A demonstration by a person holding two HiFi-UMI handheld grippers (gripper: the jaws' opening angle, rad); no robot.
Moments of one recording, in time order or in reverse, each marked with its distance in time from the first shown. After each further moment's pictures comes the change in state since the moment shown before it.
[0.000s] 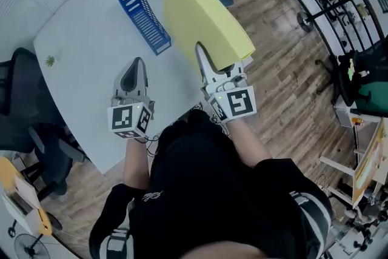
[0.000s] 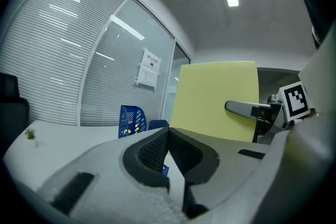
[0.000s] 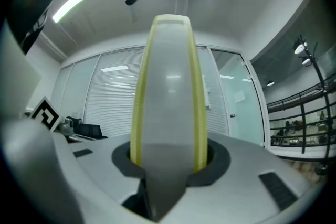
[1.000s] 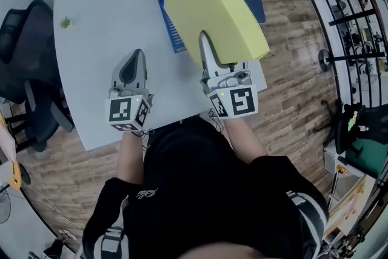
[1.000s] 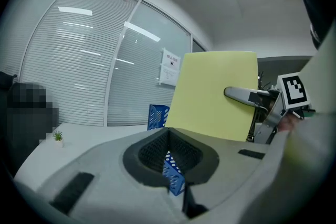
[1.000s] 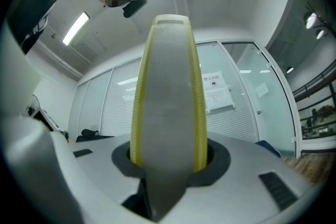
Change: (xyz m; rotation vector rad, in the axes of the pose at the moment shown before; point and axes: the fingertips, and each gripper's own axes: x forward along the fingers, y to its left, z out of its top) left arm -0.005 0.069 -0.006 0.000 0.012 0.254; right arm 0.094 0.031 -0.002 0.079 -0.079 0.225
